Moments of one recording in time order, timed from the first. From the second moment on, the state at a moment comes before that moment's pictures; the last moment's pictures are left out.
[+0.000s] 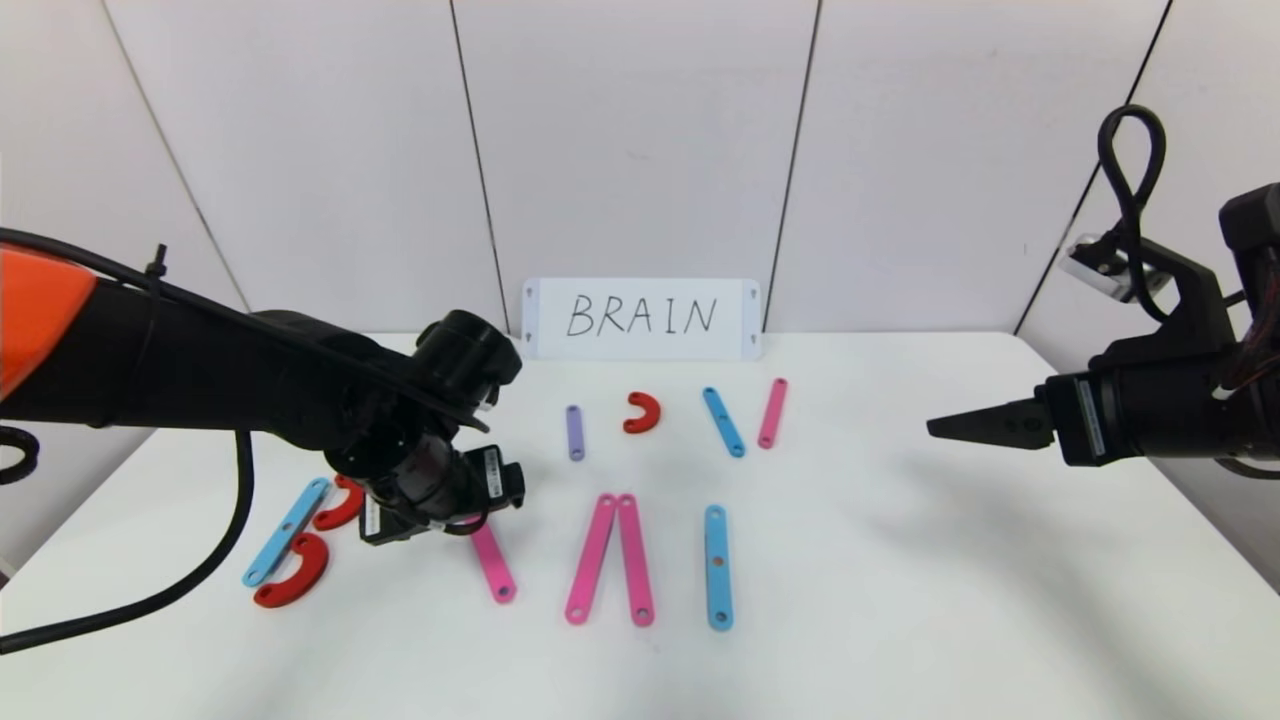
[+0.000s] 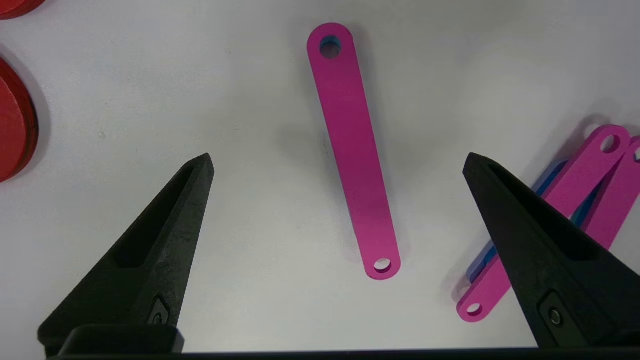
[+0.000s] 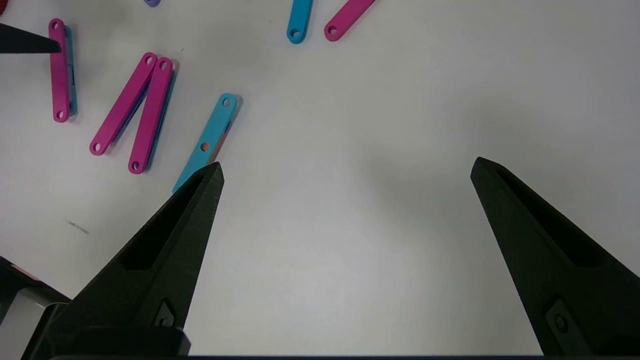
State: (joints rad) left arm -0.49 1.91 -1.23 0.44 0.24 -0.75; right arm 0.15 1.48 -1.04 0.27 0.33 -0.02
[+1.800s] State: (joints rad) left arm -0.50 1.93 -1.20 0.41 0.23 -0.65; right arm 0.15 1.48 -1.04 0.27 0.33 -0.02
